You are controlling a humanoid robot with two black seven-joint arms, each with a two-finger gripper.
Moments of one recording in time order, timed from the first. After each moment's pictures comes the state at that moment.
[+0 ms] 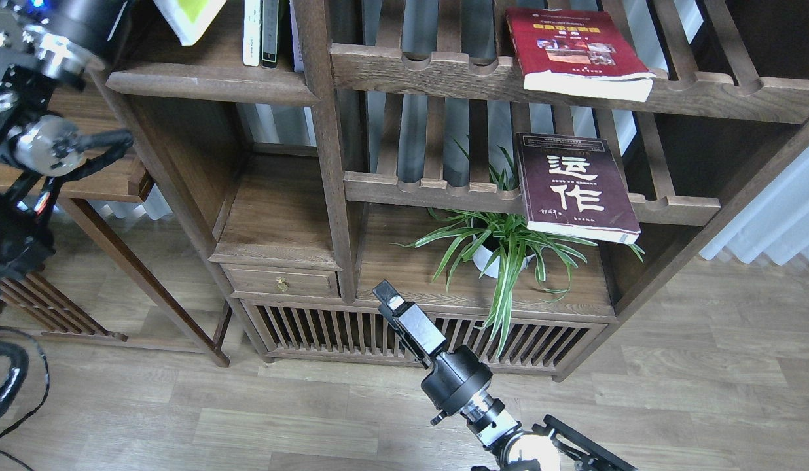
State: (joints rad) left arm -0.95 0.31 -1.09 -0.88 0.76 -0.14 -0.31; right arm 0.05 0.01 0.72 1.19 0.00 0.58 0.21
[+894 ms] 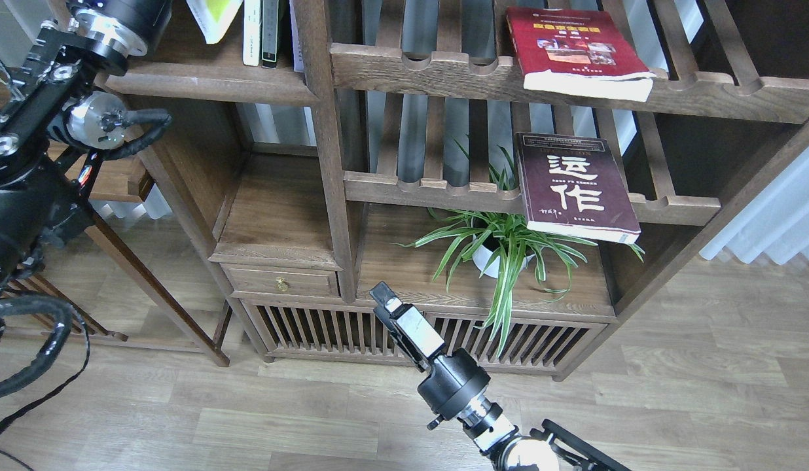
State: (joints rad) left arm -1.08 0.20 -1.05 -0.54 0.76 -0.15 -0.39; right arm 0.03 0.01 0.71 1.22 0.00 0.58 0.21
